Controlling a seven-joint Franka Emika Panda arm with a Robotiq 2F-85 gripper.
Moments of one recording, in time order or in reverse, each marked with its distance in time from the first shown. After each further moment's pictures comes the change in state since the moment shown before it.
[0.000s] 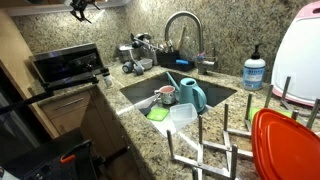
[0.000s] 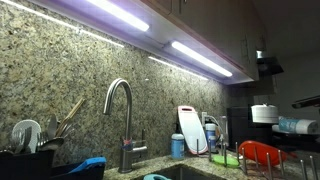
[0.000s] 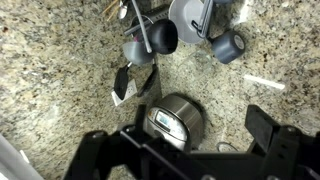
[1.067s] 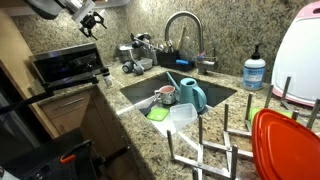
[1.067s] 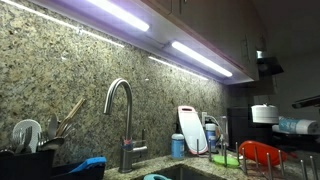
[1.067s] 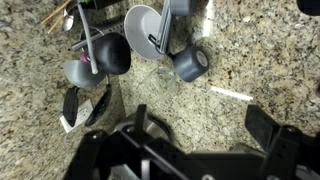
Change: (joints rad) arm 0.060 0.151 -0.061 0.022 0.067 0.006 -0.057
